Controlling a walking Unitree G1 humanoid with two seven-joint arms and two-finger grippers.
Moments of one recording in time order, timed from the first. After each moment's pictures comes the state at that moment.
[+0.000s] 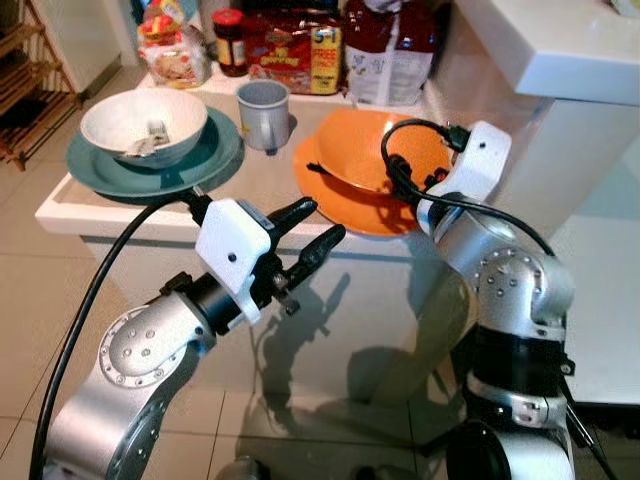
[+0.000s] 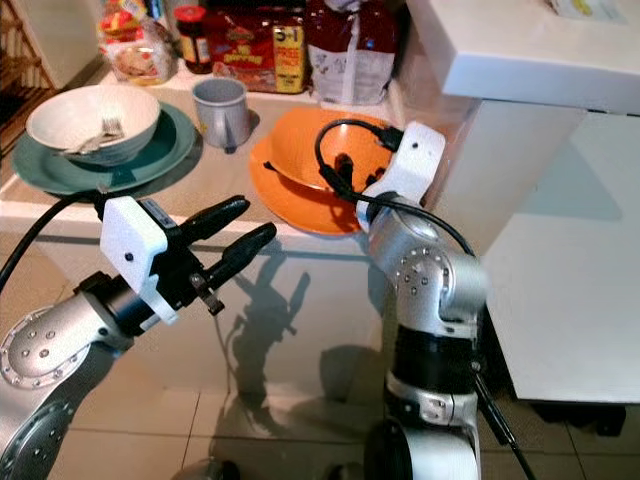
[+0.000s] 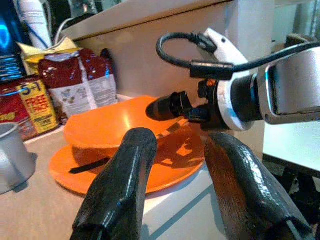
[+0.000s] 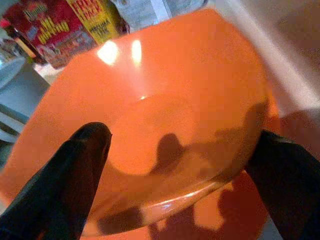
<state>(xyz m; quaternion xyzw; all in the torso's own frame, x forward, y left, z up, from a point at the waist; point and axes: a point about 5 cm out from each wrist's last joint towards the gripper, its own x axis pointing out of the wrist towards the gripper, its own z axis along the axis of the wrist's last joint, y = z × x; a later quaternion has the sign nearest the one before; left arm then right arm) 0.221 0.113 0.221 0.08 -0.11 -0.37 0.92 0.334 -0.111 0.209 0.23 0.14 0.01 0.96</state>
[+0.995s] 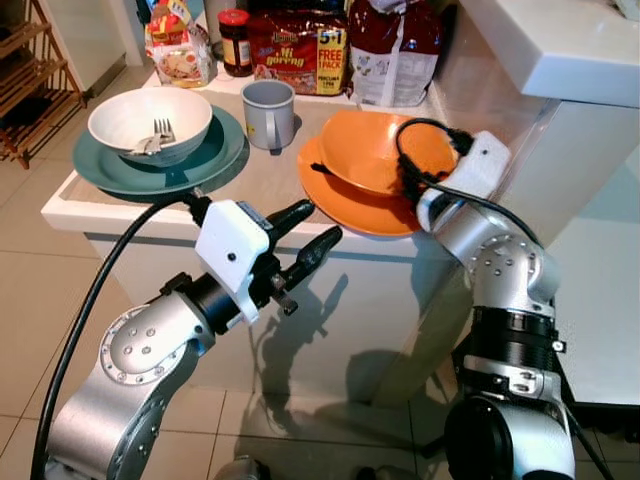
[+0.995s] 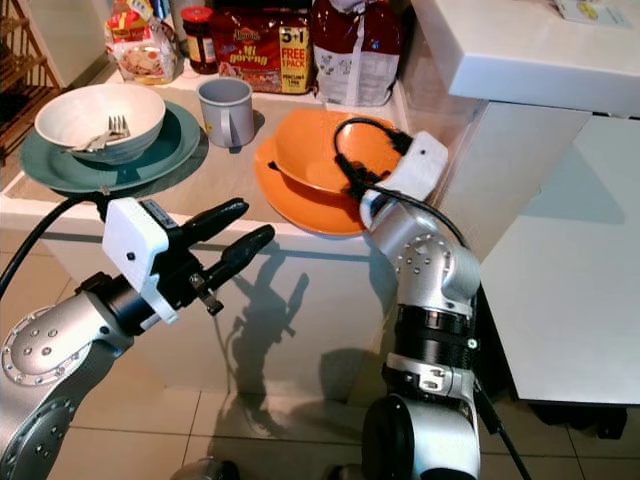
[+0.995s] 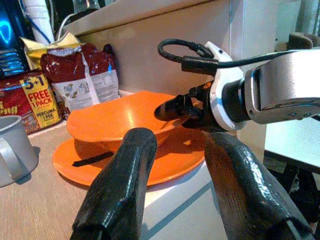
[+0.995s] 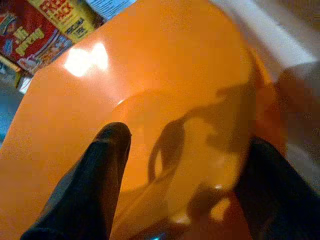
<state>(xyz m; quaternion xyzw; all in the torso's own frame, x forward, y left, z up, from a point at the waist) 0.223 0.113 0.218 0.08 -0.10 -0.37 0.92 0.352 -0.119 0.201 0.31 0.16 -0.02 0.94</state>
